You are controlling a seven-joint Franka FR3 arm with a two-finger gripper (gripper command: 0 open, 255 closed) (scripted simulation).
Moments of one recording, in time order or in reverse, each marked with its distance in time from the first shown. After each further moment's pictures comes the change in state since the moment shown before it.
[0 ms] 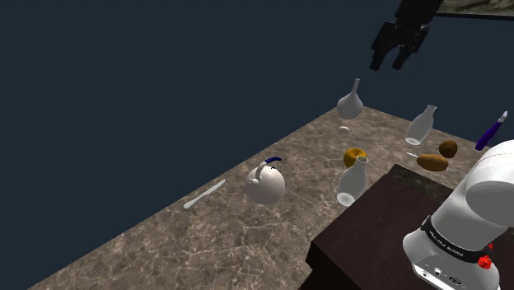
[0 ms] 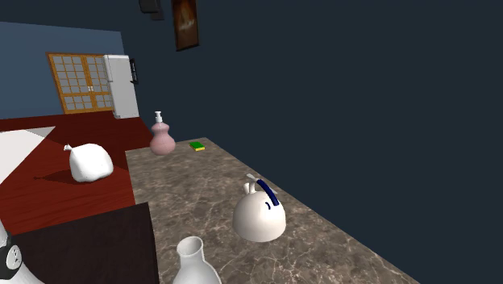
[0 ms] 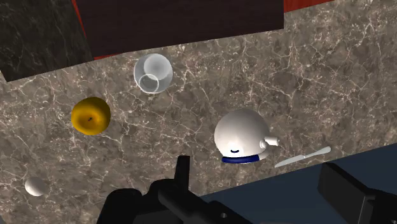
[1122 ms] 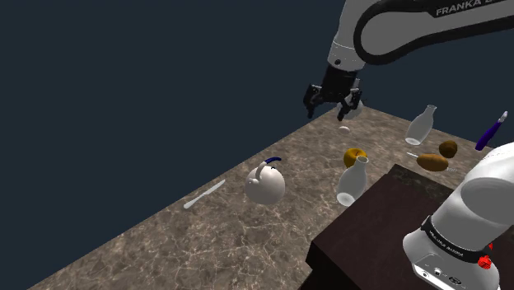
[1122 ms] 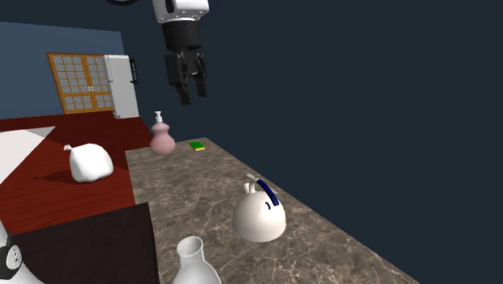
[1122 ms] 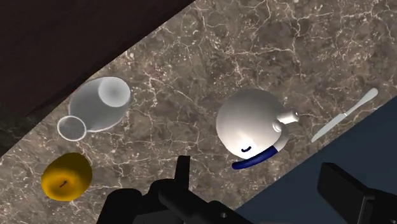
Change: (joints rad) arm -0.084 0.227 0.353 -0.211 0.123 0.455 0.593
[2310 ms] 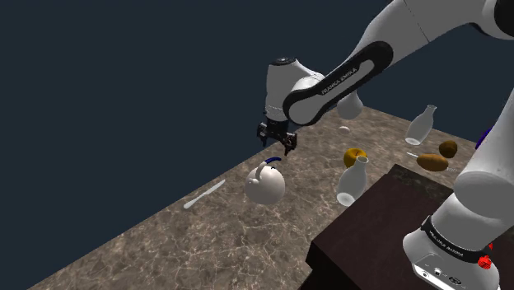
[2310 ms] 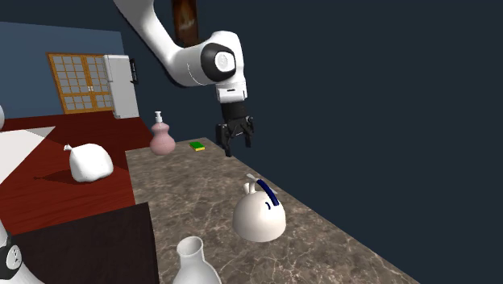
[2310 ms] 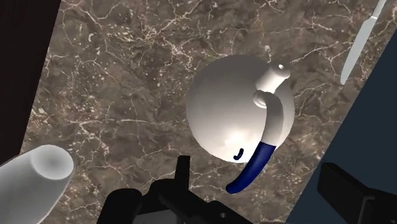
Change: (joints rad) arm -0.142 0.783 0.256 0.285 -0.460 0.368 0.964
